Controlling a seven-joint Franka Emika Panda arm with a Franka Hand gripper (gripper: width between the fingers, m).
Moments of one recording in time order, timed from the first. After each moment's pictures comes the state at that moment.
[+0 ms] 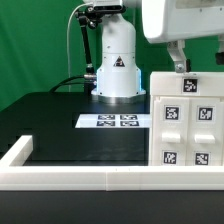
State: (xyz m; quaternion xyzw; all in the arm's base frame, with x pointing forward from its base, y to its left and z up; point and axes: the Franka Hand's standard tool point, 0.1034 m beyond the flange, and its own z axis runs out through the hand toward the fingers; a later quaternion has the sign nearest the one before) arm 0.606 0.095 0.173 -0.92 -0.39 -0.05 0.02
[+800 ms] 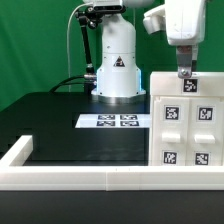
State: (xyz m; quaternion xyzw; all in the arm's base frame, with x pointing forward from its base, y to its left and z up) arm 0.603 0.069 0.161 -0.81 -0.58 -0.03 -0.01
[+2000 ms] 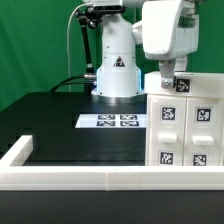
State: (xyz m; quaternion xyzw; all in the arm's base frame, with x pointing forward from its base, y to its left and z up) arm 0.596 0.055 0.146 -0.84 -0.54 -0.02 -0.01
